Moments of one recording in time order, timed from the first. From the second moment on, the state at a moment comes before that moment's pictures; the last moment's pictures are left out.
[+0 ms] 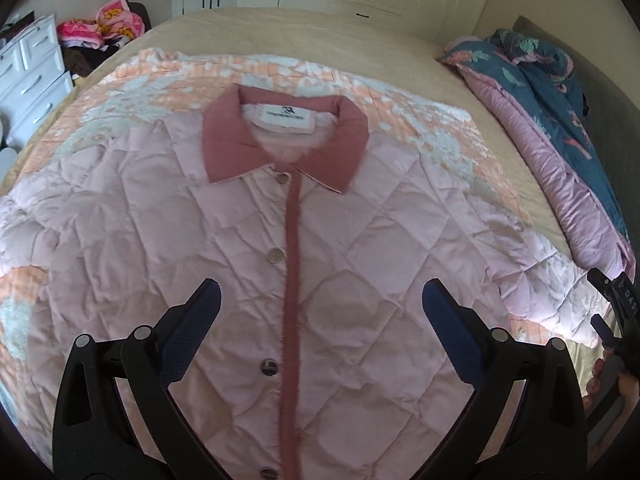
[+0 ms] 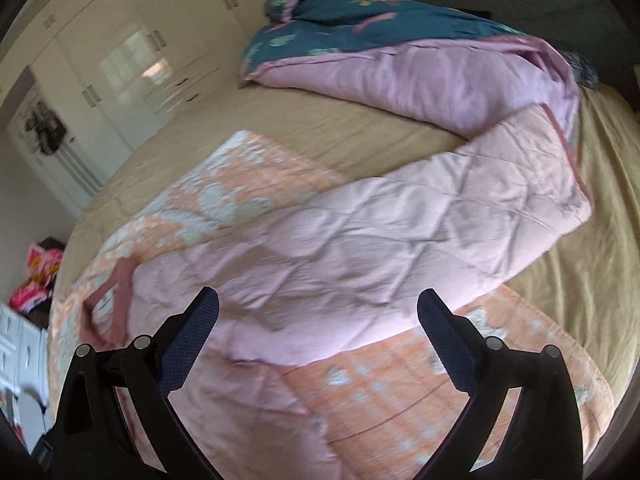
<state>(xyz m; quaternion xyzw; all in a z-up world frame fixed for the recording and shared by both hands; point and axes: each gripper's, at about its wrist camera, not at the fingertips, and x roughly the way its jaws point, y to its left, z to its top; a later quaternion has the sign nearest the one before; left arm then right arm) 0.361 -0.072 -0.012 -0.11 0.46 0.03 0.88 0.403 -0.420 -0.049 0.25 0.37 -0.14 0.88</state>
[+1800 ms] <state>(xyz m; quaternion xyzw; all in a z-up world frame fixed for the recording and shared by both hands) 0.390 -0.025 0.003 -0.11 0.44 0.02 0.89 0.417 -0.479 -0.010 0.32 0.18 -0.10 0.92</state>
